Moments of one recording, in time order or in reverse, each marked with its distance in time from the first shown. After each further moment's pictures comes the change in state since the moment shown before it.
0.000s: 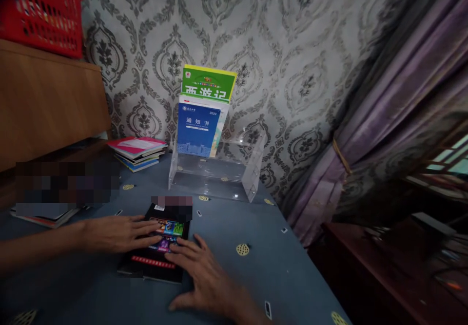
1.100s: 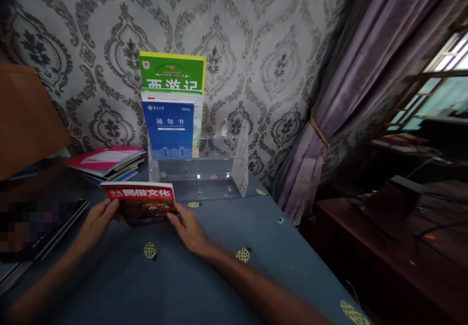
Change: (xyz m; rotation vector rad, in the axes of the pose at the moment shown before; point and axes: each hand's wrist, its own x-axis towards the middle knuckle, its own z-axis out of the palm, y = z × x) left_hand 0.052 -0.055 -0.008 -1.022 0.988 -0.960; right_hand 0.105 0.056 -0.025 0.508 0.608 0.085
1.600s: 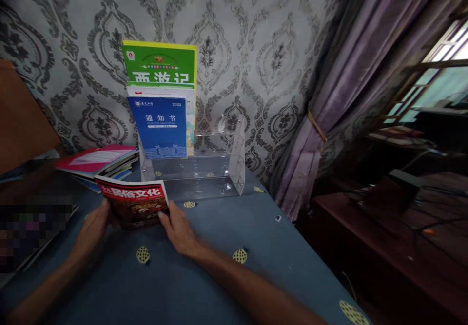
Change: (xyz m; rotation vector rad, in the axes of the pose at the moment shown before) left_hand -0.002 -0.018 0.013 0.202 0.107 -0.071; right_hand 0.004 0.011 0.010 -0.118 0.049 -0.003
